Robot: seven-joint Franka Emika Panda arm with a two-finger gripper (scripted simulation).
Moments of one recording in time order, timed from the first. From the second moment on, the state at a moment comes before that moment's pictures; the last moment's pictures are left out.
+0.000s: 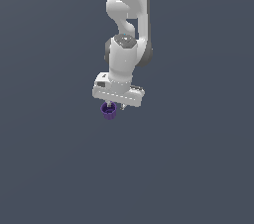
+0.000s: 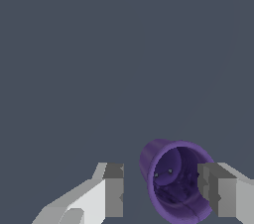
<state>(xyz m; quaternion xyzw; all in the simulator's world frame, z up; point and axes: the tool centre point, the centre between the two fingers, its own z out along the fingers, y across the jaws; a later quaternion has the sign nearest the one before) -0.019 -0.049 0.137 0.99 -0.08 0.09 0.07</state>
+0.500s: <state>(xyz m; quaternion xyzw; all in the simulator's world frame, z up) -0.047 -0.051 0.106 0.98 -0.10 0.11 0.08</state>
